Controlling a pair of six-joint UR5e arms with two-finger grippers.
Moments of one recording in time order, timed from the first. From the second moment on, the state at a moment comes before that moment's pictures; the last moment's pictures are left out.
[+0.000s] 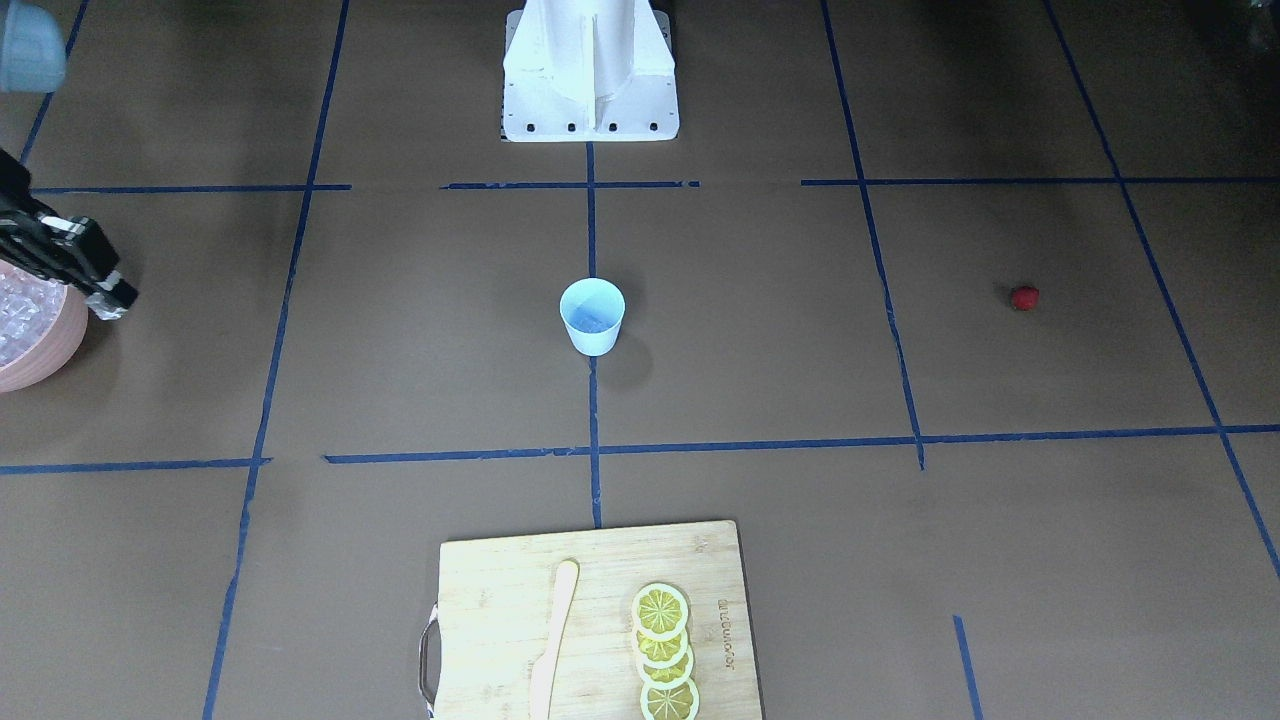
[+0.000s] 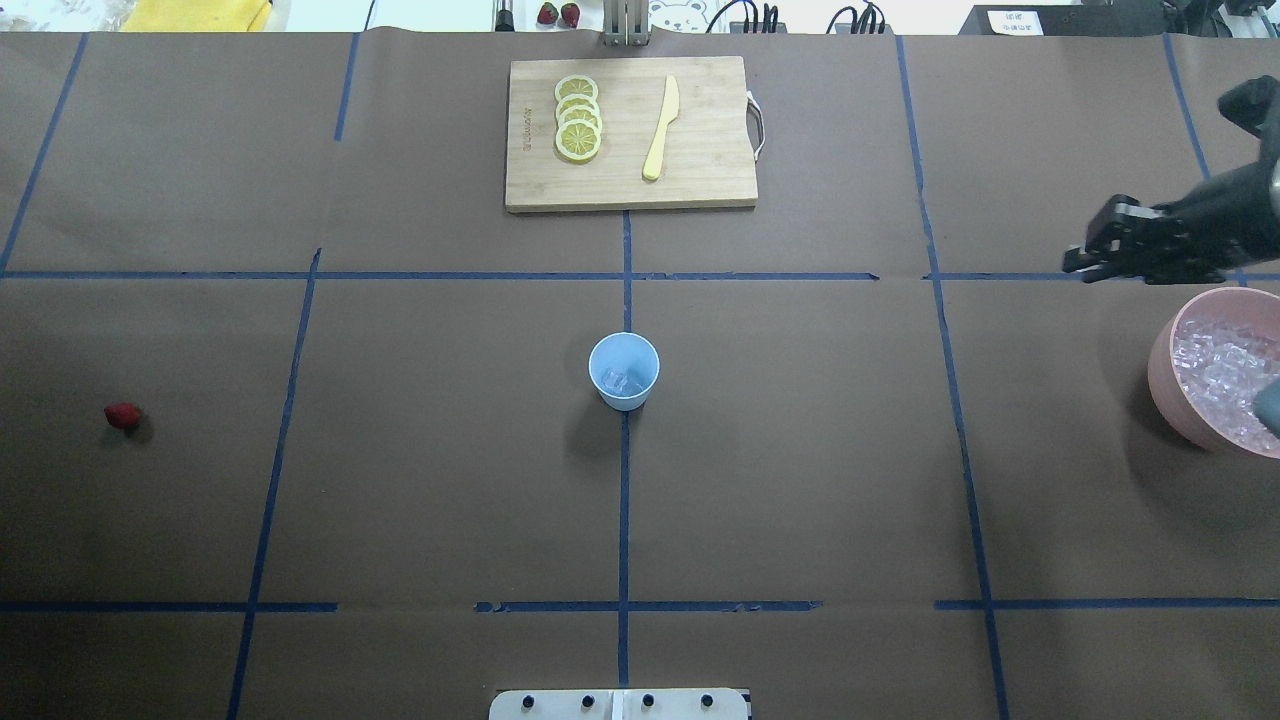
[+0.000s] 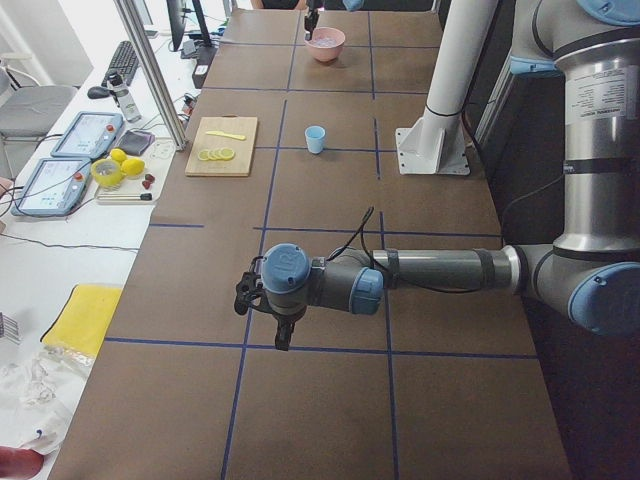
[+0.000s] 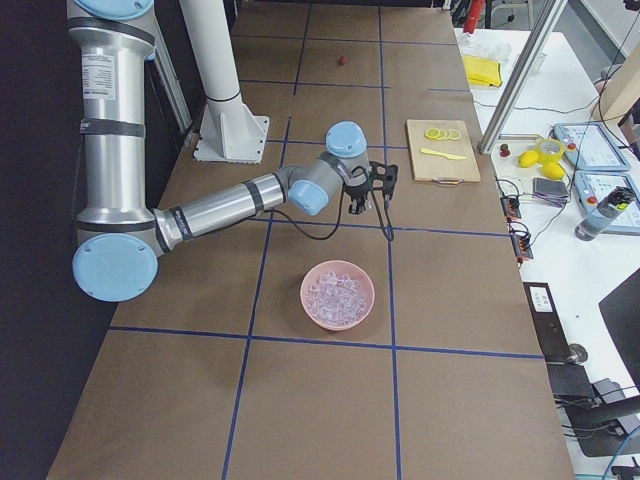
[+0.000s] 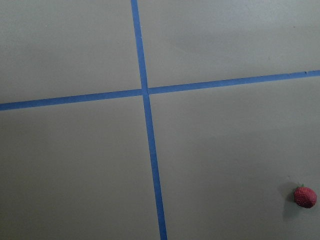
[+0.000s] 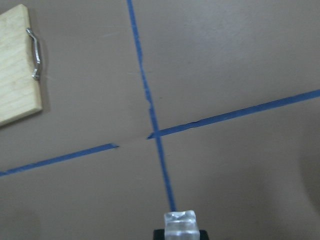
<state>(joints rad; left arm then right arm) -1.56 -1.46 -1.65 -1.75 -2.47 0.00 1.04 -1.51 1.95 -1.07 2.26 1.32</state>
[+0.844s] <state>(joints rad) -1.56 -1.46 -1.65 -1.75 -2.47 0.01 0.52 -1.02 1.86 -1.34 1.81 1.77</state>
